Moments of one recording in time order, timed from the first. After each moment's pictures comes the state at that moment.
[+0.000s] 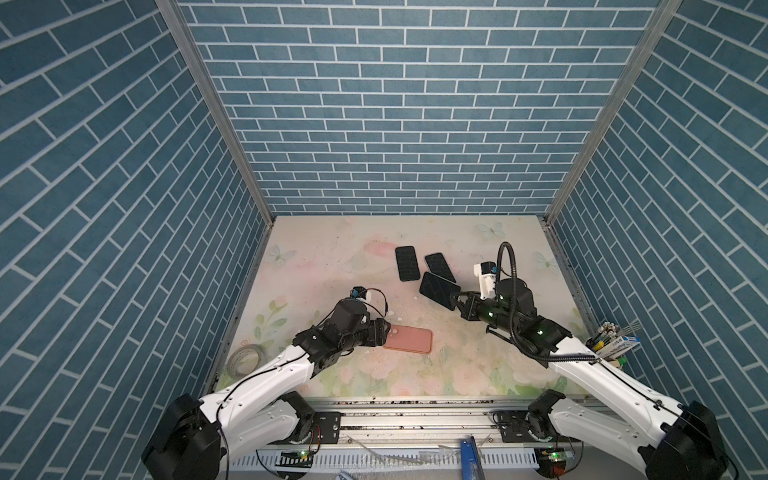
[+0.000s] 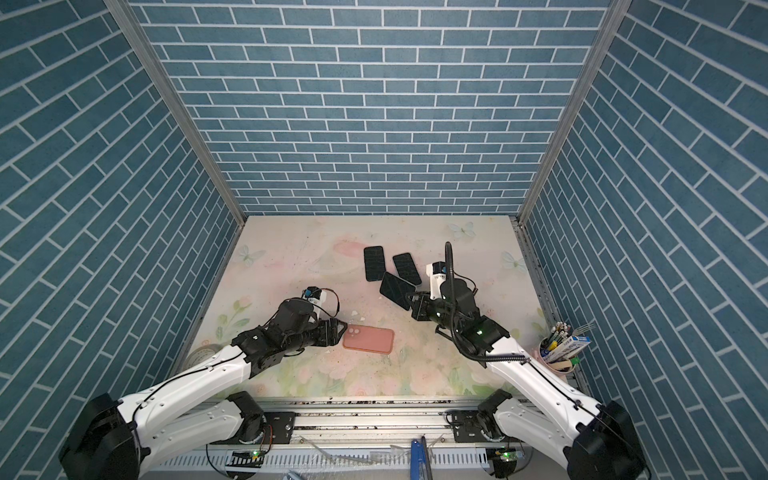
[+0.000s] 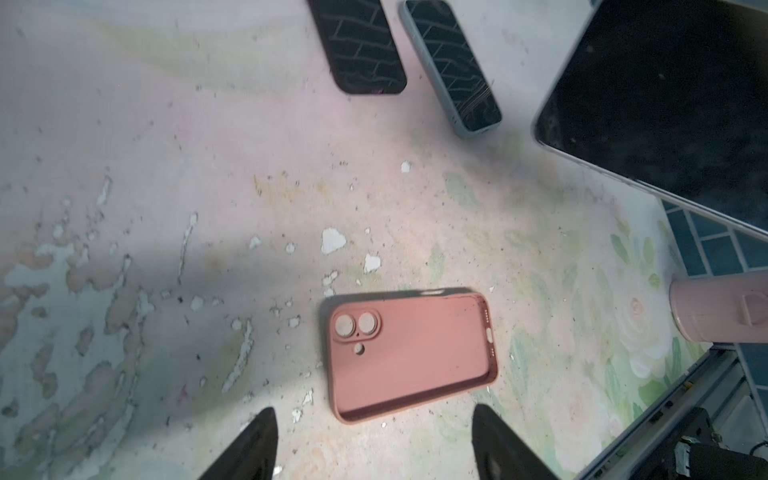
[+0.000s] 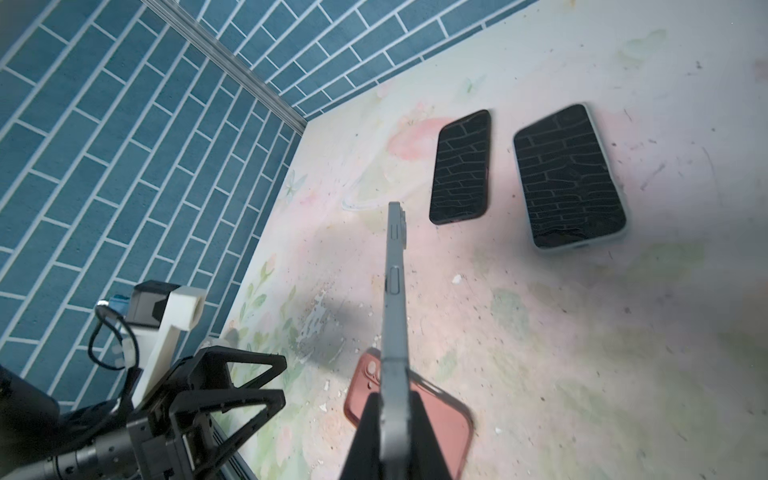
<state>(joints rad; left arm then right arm) -0.68 1.00 0.54 -0.25 0.05 -0.61 0.64 1.03 0.68 -0.09 -0.20 0.65</state>
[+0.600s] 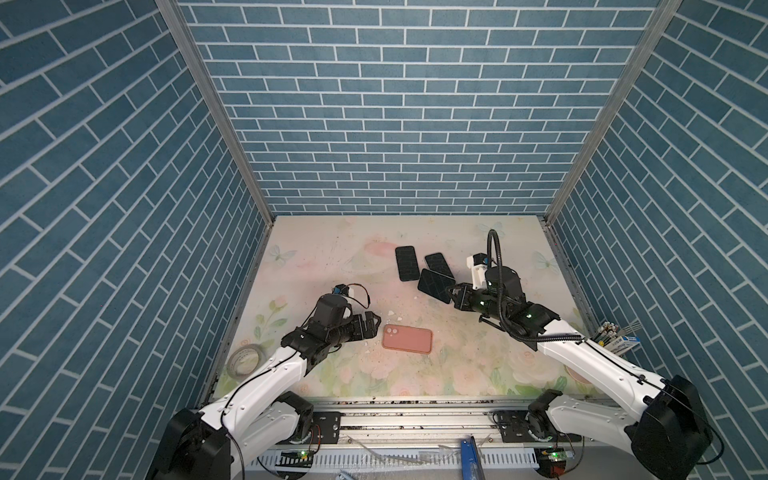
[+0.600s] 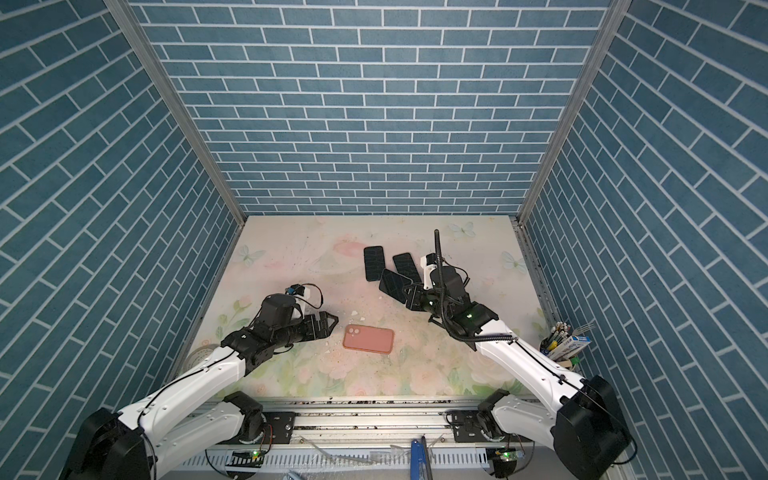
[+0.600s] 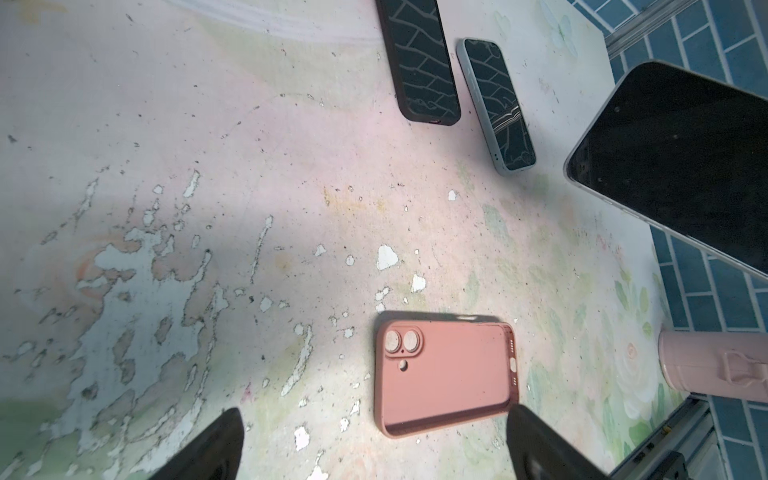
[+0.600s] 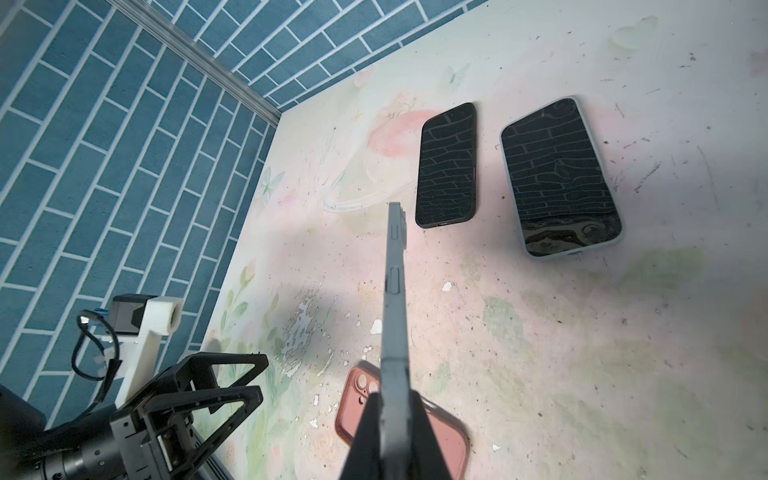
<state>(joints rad) -0.48 0.99 0.48 -0.25 0.20 -0.59 0.64 1.13 0.76 -0.16 -0.17 0.65</state>
